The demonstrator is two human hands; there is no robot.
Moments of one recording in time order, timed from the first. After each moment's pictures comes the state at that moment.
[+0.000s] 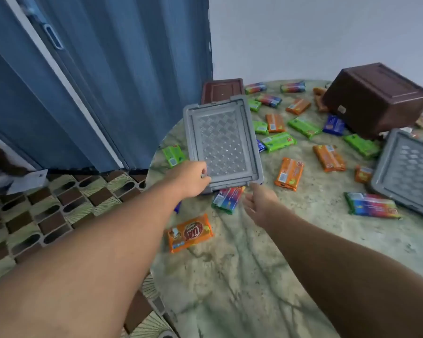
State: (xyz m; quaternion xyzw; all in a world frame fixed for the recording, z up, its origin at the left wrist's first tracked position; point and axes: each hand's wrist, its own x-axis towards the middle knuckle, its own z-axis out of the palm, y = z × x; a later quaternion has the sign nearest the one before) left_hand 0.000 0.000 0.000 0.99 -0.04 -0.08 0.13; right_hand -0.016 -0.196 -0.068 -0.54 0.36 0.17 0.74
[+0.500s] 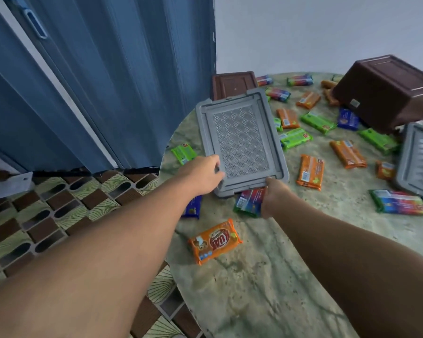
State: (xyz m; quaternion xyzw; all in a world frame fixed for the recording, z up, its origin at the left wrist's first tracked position) left_hand 0.032 0.046 -0.008 0.98 -0.09 -0.10 0.16; right_hand 0.033 -0.144 -0.082 -0.44 0.50 0.11 0.74
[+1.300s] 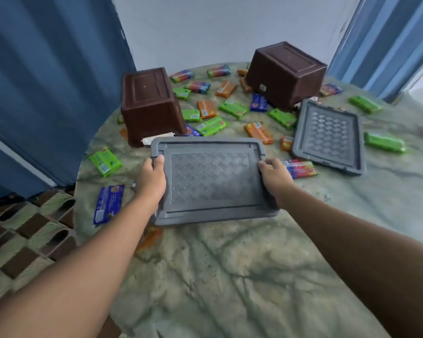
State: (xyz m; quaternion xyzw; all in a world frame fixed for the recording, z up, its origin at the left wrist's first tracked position) left_hand 0.002 -0.082 -0.049 0.86 0.13 0.02 0.49; right_hand -0.050 -0.362 -0.064 -0.78 0.32 -0.01 0.53
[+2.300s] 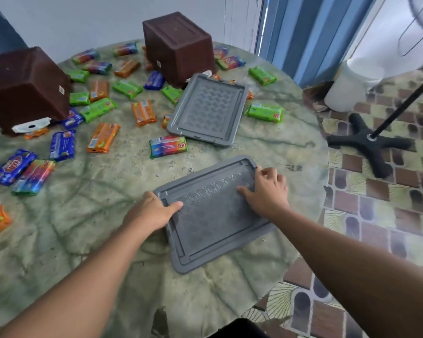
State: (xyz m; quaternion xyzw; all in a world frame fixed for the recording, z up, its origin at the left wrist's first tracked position) left_hand -0.180 -0.406 -0.090 0.96 0.07 -0.24 0.10; right_hand -0.241 -0.677 -0.109 -0.95 0.23 0.08 0.20
